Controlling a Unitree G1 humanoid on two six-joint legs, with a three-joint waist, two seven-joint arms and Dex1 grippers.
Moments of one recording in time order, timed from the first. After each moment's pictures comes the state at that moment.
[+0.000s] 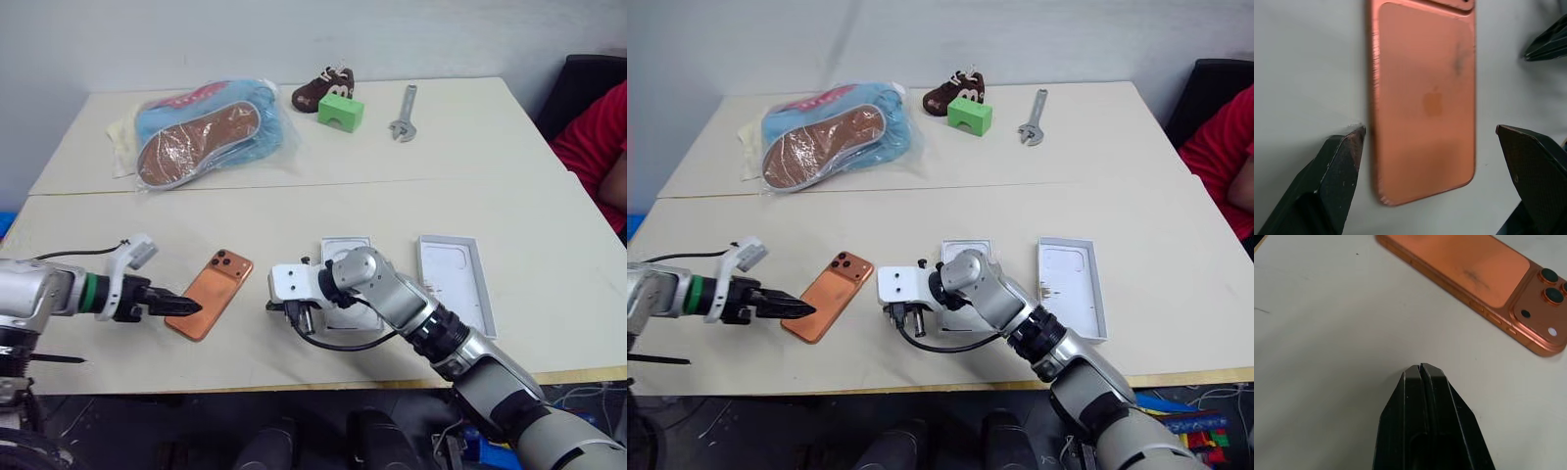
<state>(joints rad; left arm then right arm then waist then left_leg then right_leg) -0.46 0.99 -0.05 0.10 -0.50 1.28 -1.05 -0.78 -0.24 0.65 0.18 -0.10 0.30 1.07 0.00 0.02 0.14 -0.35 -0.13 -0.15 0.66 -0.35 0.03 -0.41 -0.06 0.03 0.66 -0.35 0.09</state>
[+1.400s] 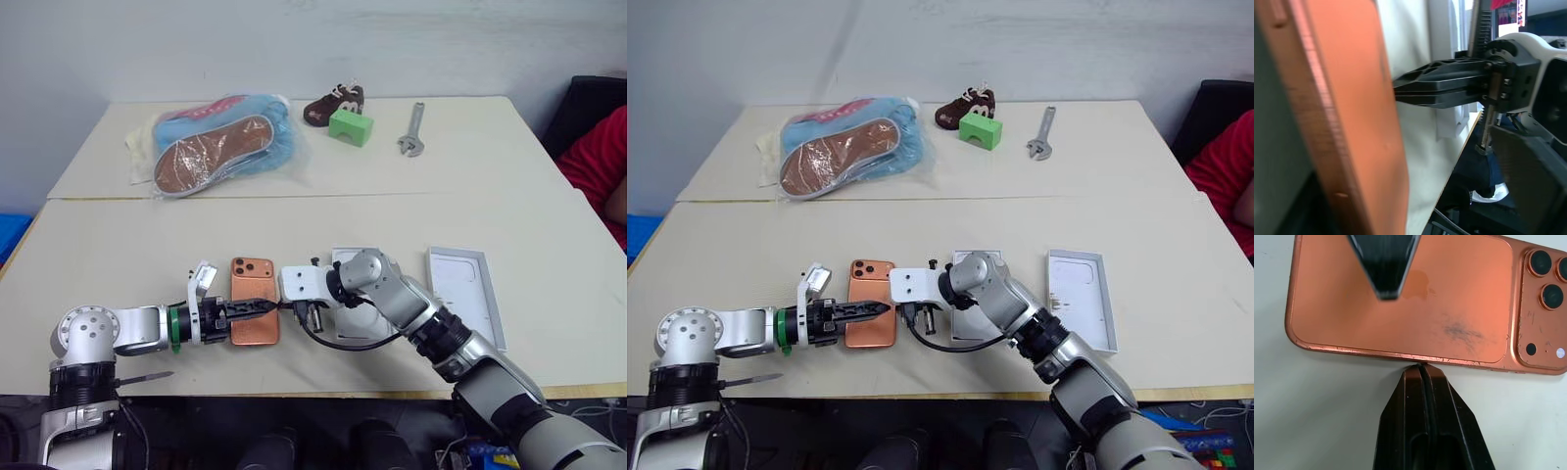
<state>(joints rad) -0.34 0.56 0.29 0.15 -1.28 1.59 -0.27 -0.75 -0.27 0.60 0.23 -0.17 0.23 1.08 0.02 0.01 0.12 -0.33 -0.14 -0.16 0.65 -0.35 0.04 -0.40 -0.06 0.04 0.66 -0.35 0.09</state>
